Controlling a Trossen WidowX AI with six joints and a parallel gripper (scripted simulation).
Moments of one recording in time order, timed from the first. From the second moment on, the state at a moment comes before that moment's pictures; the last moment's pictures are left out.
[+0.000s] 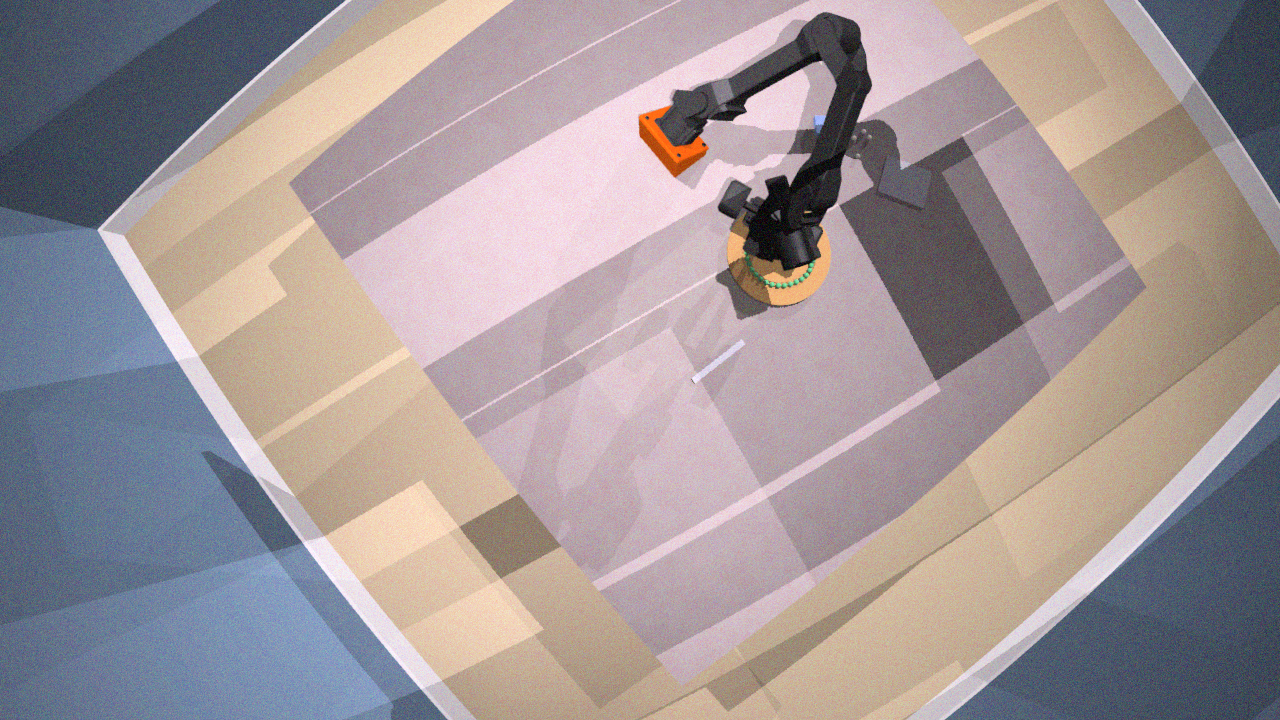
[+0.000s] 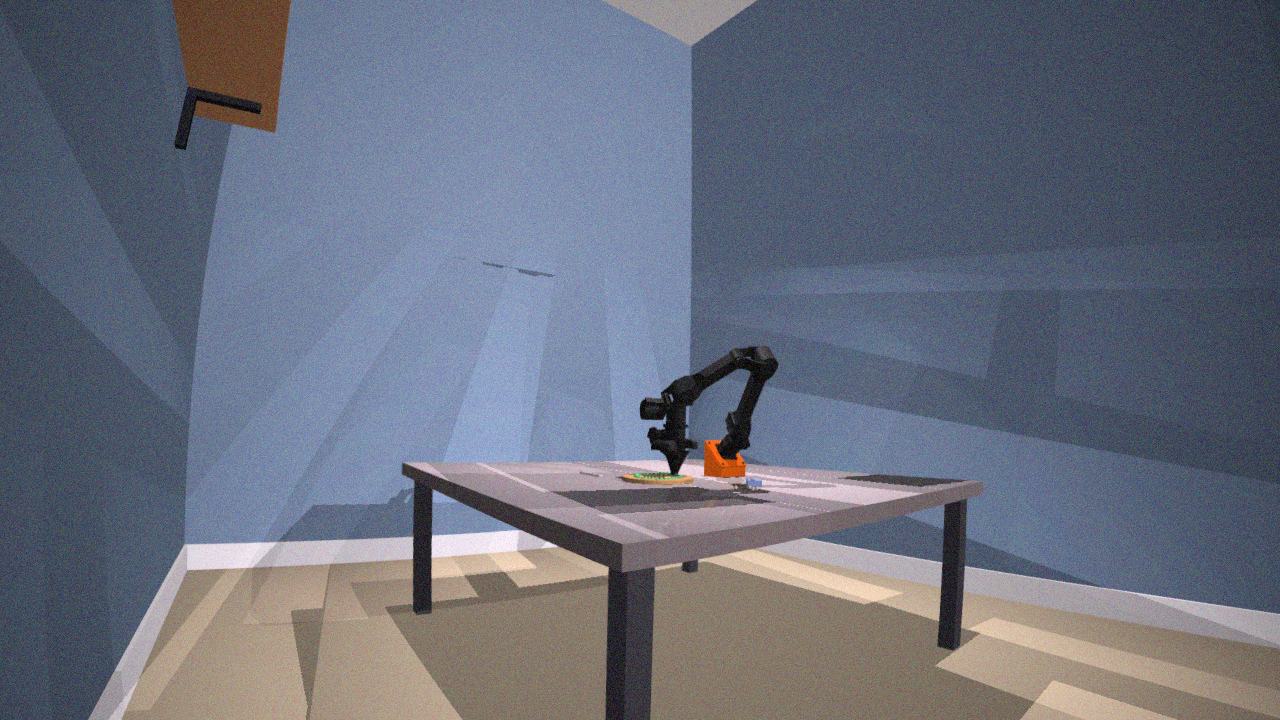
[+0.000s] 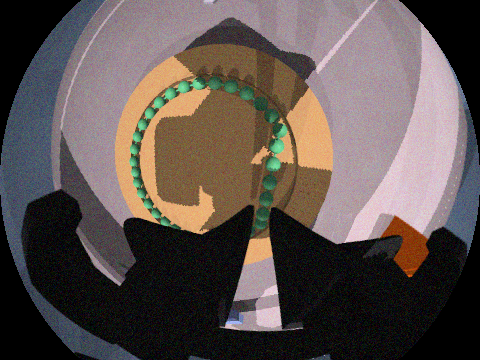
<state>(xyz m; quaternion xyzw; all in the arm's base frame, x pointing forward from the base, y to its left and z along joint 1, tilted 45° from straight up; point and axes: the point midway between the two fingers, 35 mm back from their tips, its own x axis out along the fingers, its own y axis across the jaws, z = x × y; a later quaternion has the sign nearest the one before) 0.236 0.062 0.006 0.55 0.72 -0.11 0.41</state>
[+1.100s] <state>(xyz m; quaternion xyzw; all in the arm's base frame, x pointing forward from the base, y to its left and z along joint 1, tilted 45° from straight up) 0.234 0.060 0.008 0.55 0.72 -0.11 0.41</state>
